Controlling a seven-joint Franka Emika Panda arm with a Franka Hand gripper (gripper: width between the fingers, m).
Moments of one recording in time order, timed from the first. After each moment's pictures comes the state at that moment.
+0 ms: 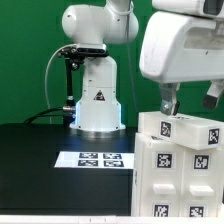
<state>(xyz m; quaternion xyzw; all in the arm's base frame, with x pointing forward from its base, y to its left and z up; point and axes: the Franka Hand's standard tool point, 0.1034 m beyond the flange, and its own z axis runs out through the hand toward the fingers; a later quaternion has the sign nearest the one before) 0.645 0.084 0.170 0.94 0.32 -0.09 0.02</state>
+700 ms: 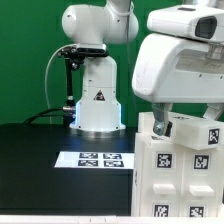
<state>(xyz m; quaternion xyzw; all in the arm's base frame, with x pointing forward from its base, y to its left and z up) 0.653 0.076 0.147 0.95 0.29 -0.07 0.05</state>
